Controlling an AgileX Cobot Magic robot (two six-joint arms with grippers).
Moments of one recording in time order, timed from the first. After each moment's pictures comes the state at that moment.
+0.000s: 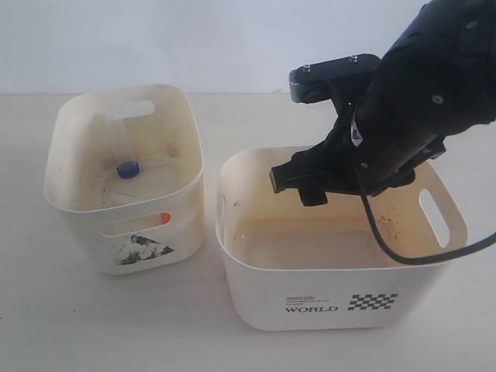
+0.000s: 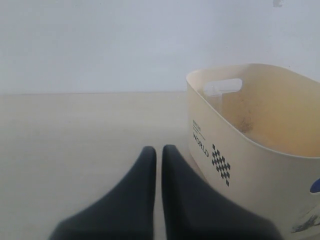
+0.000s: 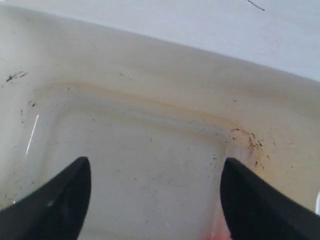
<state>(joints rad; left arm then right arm) -0.01 0.00 0.00 0.03 0.21 -0.03 0.59 1.56 -1.02 -0.35 0.72 0.64</state>
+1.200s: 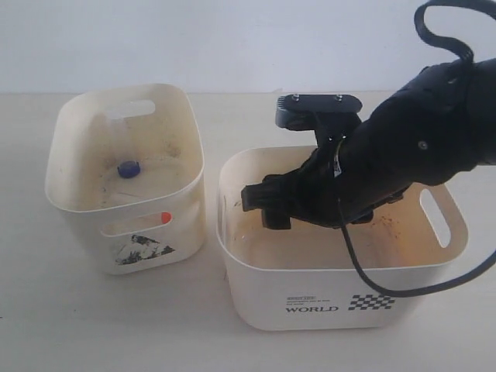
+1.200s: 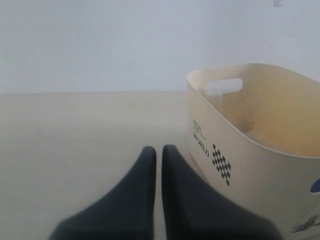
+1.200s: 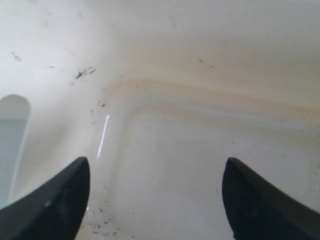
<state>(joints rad) -0.01 0.00 0.00 0.03 0.21 -0.03 0.59 1.60 -0.91 -0.10 0.43 0.57</state>
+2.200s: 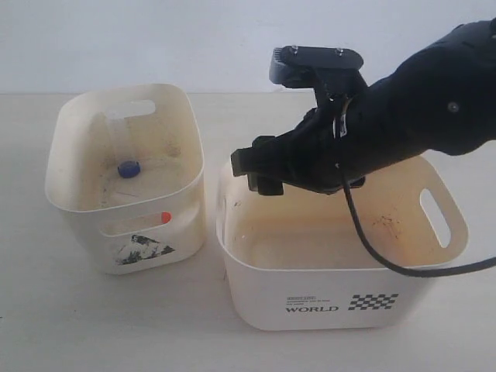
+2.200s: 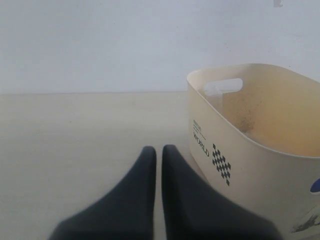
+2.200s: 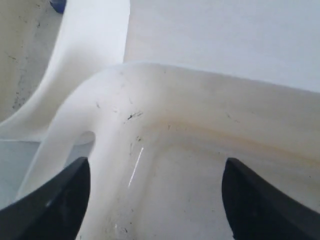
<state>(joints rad) -0.01 0.00 0.00 0.03 0.21 -0.03 0.59 1.52 -0.95 -0.04 0.40 0.45</state>
